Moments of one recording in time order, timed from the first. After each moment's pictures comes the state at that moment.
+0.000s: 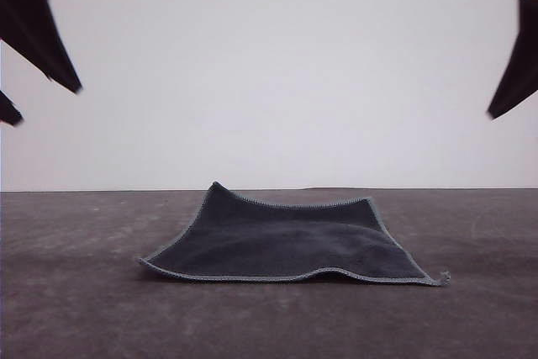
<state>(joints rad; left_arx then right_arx) -0.31 1.03 0.80 -0.57 0.27 -0.21 0.14 0.96 0.61 -0.42 -0.42 0.21</state>
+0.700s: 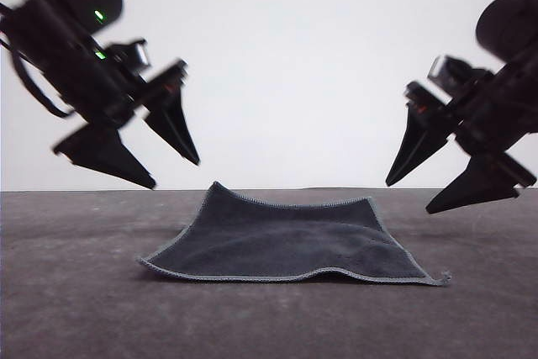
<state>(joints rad) -0.31 1.74 1.16 -0.30 0.37 -0.19 0.12 1.69 0.94 -0.15 -0.58 0.25</state>
